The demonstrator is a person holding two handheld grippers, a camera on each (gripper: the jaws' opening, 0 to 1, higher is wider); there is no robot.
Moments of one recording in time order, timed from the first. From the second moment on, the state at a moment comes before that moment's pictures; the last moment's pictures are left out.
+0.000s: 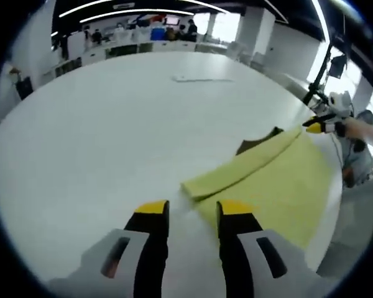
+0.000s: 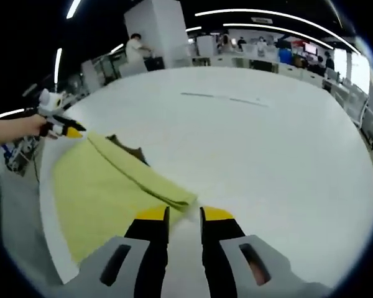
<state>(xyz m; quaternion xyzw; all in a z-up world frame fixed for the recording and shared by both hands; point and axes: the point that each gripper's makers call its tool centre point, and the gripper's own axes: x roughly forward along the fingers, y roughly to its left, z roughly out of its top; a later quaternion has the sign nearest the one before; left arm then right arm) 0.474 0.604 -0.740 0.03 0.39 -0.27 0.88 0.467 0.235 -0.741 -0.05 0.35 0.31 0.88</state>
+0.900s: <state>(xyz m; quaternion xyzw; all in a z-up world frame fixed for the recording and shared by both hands) 0.481 0.601 -0.748 0.01 0.40 -0.27 0.88 0.477 0.233 -0.749 -0.05 0.35 0.30 0.89</state>
